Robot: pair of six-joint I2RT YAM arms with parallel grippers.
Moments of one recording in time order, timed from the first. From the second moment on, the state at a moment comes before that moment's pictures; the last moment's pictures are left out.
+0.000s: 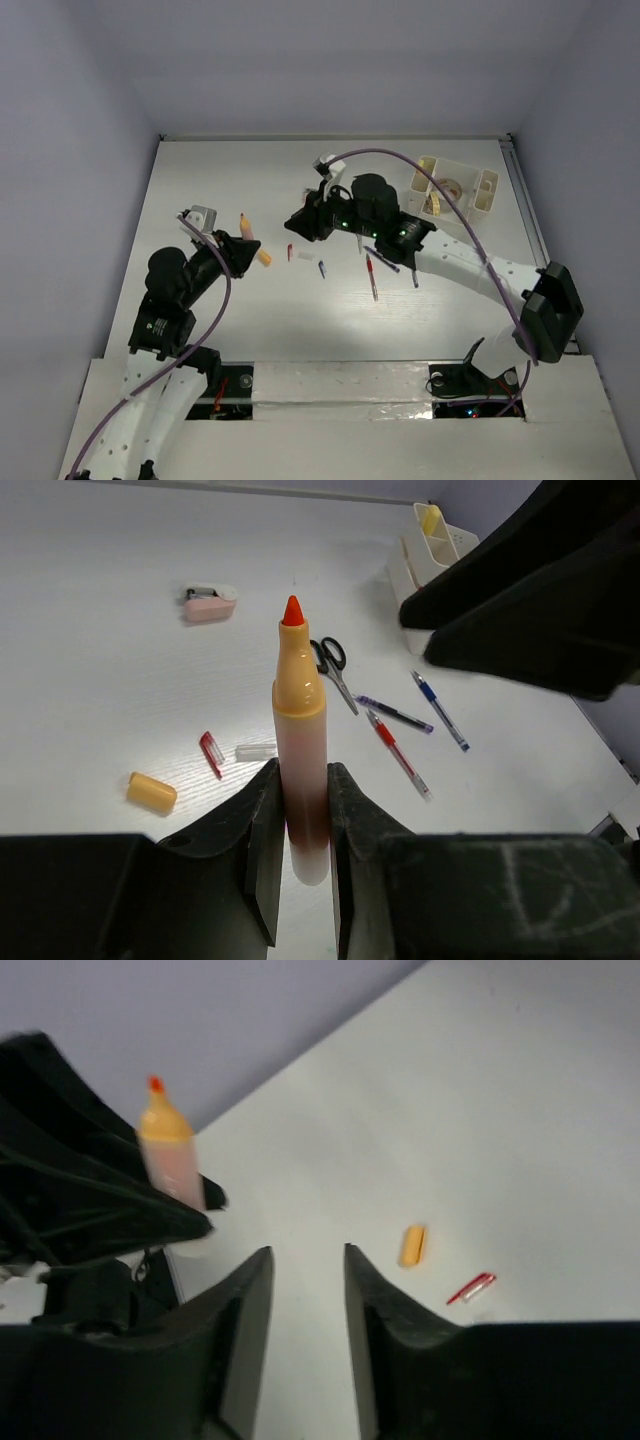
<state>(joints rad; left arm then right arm) -0.23 0.50 0.61 -0.26 0.35 -0.37 0.86 1.48 1.24 0.12 -0.29 0.33</state>
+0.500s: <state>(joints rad) -0.23 0.38 0.62 -0.28 0.24 -0.36 0.86 1.86 1.29 0.11 -0.34 0.40</state>
